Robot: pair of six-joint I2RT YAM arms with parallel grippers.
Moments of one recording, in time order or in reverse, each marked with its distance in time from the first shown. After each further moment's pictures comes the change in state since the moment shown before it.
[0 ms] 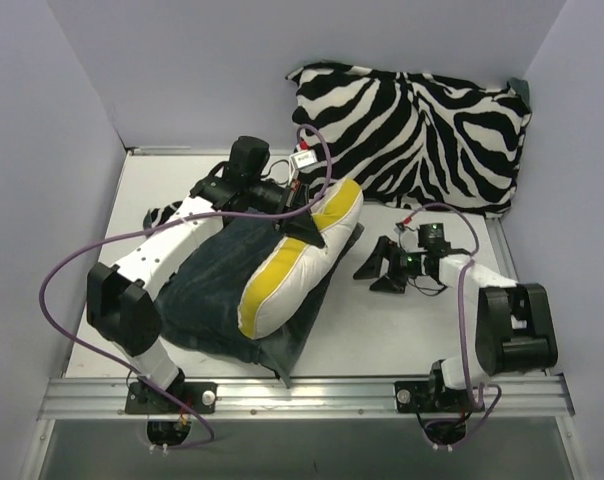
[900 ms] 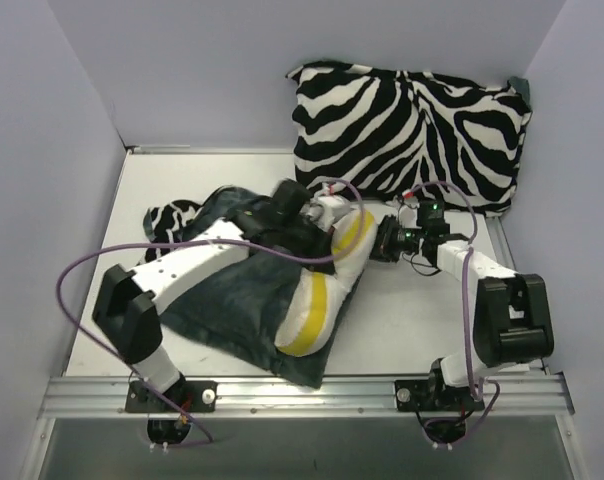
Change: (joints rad) left arm -0.131 -0.038 -0.141 -0.108 -0.660 0.166; right arm 0.072 0.154 0.105 0.312 -0.057 0.314
